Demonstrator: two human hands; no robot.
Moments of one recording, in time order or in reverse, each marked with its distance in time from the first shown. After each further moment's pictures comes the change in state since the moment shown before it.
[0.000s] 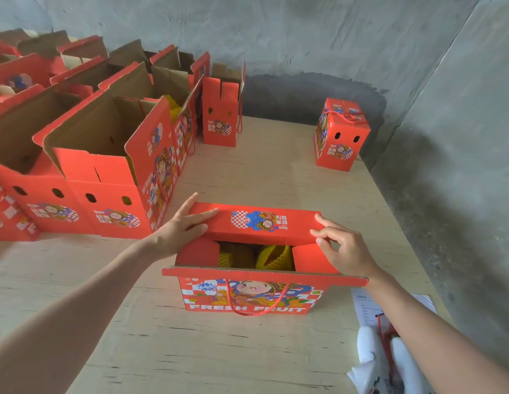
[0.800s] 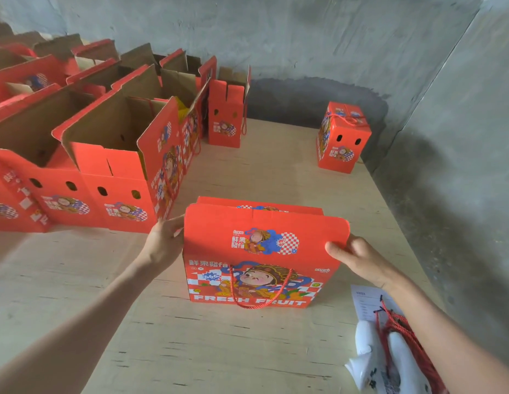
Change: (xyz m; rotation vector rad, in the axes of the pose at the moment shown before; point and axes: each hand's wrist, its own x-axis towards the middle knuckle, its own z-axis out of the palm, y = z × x) left_hand -0.047 0.001 0.020 -0.155 0.489 -0.037; right_hand -0.025 -0.002 -0.024 0.442 -0.347 0.403
